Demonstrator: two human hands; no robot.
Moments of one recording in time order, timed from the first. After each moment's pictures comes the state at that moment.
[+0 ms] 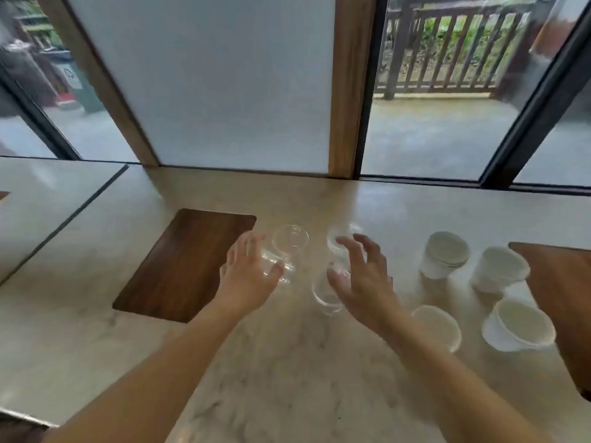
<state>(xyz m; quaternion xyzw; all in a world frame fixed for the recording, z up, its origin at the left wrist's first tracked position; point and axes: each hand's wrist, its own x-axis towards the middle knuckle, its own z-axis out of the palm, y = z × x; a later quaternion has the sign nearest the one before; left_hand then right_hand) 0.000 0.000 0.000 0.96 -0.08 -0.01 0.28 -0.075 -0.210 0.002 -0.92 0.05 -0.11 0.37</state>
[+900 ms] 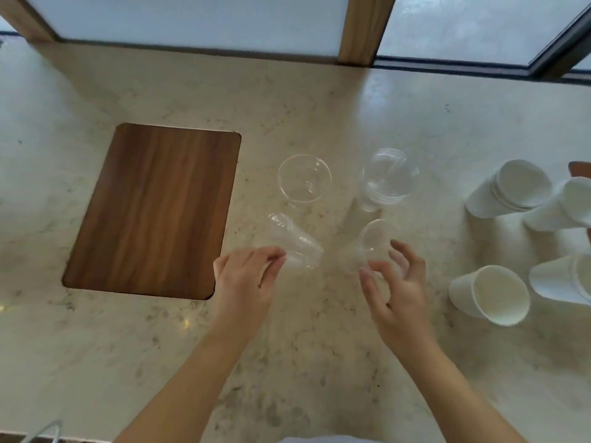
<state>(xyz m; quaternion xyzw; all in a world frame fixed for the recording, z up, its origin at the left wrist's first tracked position) 0.014 0.049 -0.108 0.93 -0.16 0.06 0.33 -0.080 -0.168 -0.082 -0.88 0.20 -0.07 0.43</state>
